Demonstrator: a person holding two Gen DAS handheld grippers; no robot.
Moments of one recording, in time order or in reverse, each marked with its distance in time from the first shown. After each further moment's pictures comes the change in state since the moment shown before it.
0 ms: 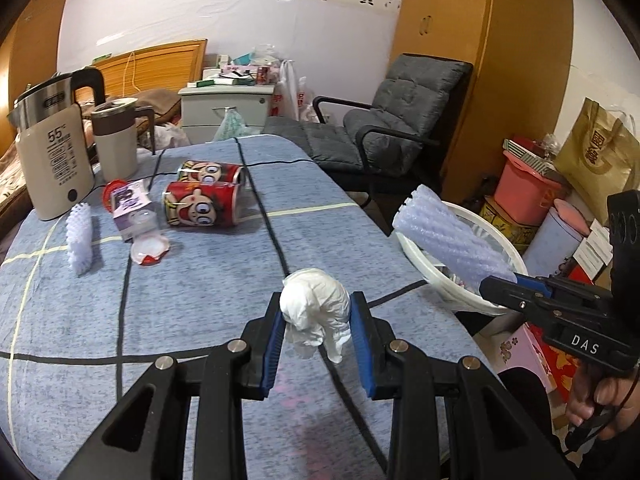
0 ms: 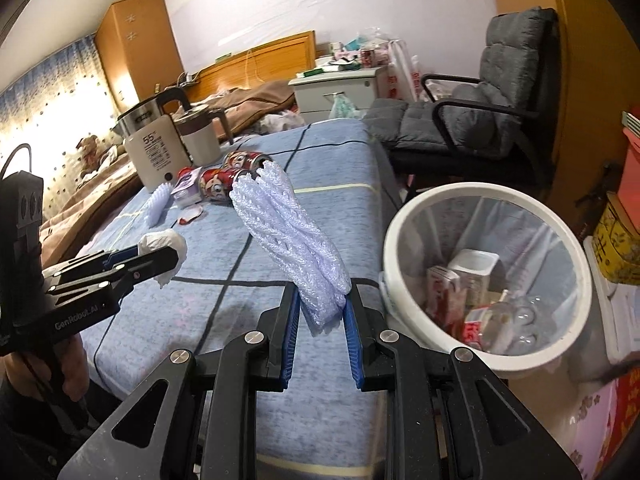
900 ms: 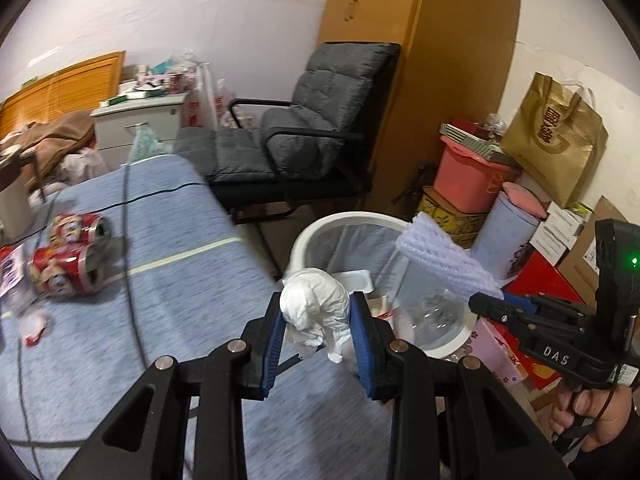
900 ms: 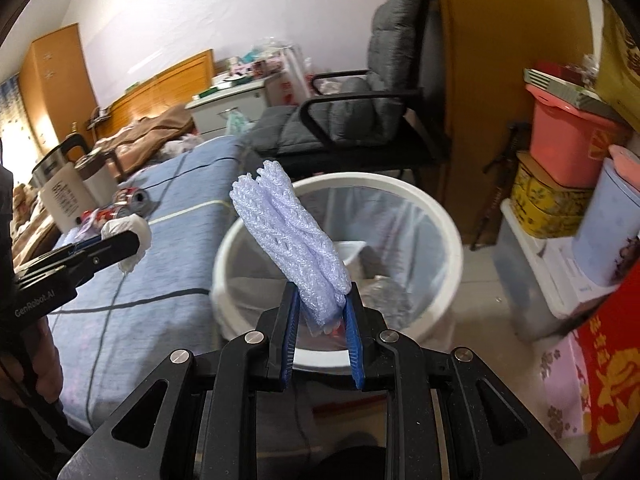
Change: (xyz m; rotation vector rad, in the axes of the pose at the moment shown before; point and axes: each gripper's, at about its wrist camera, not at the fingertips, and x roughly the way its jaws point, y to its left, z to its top) left arm 0.063 -0.094 0.046 0.123 0.015 -0.209; right arm -0.029 -0.106 -0.008 0.187 -0.024 -0.268
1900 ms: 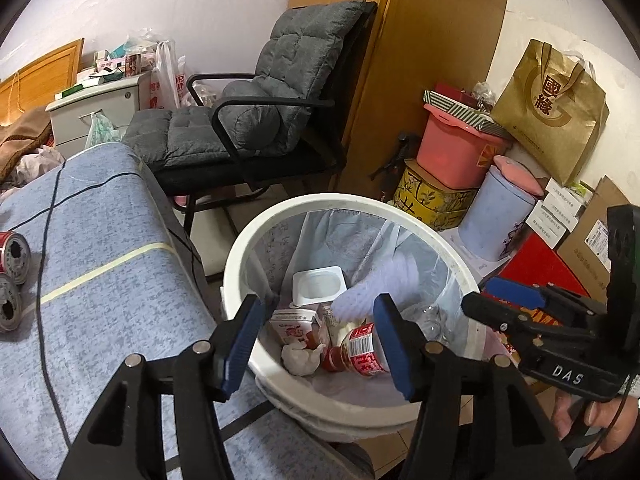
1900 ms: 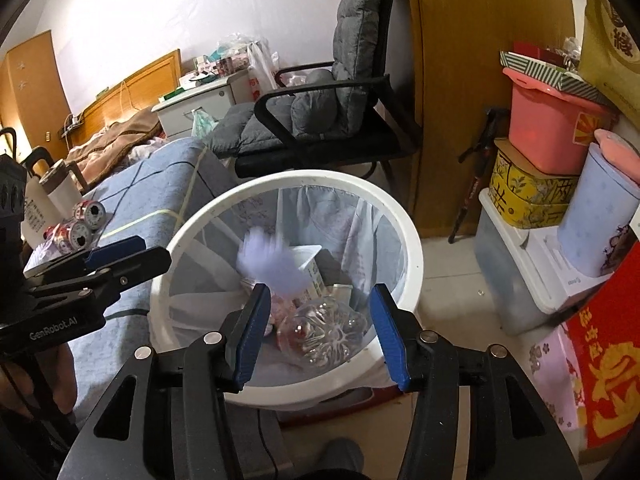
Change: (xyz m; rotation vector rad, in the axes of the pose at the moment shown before) left arm 0.070 -0.025 0.010 0.044 0.089 -0.066; right arm 0.025 -0.030 0.011 0.045 0.009 -0.063
